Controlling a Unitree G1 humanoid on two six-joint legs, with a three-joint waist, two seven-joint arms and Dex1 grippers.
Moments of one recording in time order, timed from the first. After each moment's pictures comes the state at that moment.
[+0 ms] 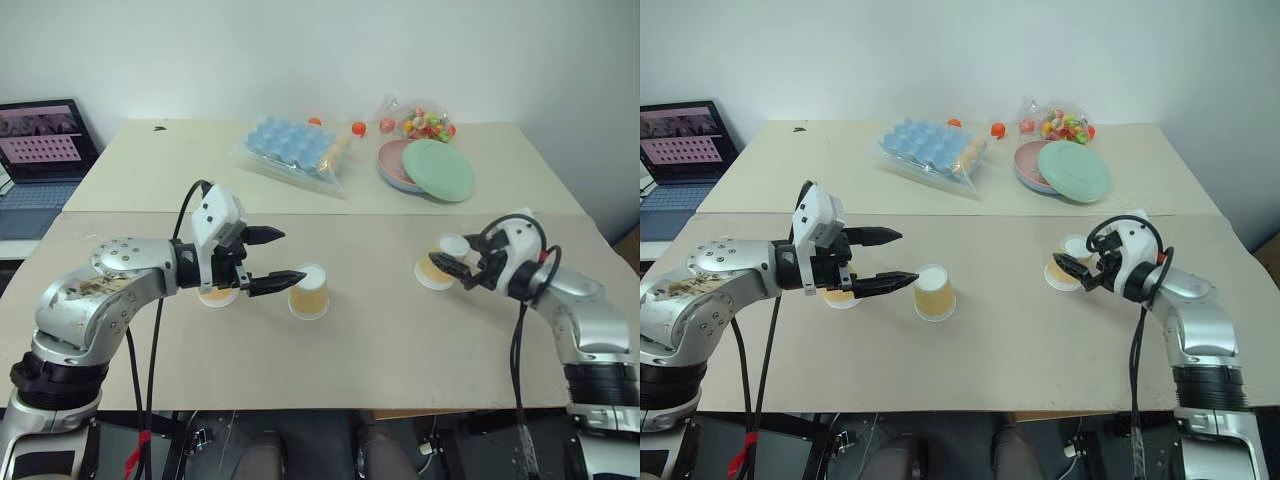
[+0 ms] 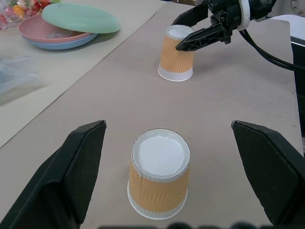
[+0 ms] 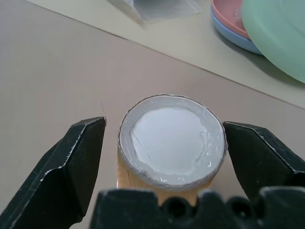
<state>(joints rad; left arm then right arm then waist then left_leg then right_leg) -0.51 0.79 0.03 -0.41 -0.67 0.82 -0.84 -0.44 -0.66 -0.15 0.13 0.33 0.48 0.73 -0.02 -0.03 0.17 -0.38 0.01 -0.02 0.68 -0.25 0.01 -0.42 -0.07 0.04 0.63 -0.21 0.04</state>
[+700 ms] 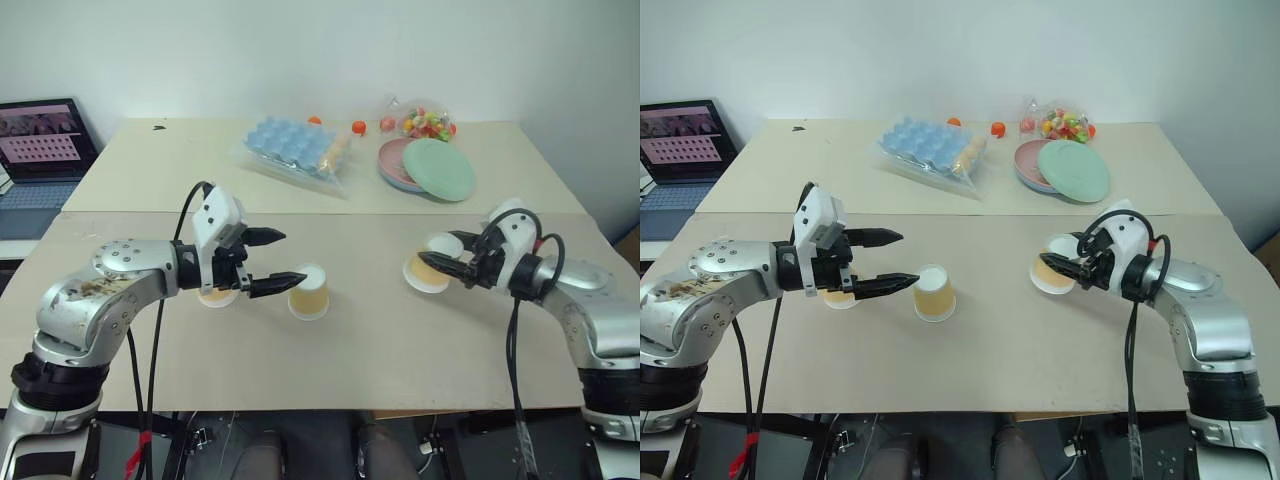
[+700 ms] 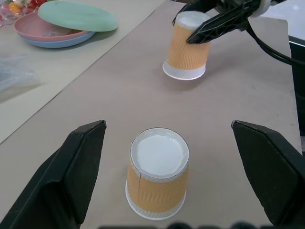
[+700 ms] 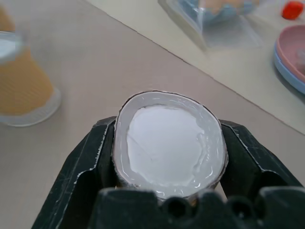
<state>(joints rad) -0.50 0.80 0.02 -0.41 -0.67 0.81 -0.87 -0.38 -0.74 -0.12 -0.28 0.46 0.68 0.81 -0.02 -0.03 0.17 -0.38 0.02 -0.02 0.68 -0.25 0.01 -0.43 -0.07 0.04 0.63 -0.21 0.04</state>
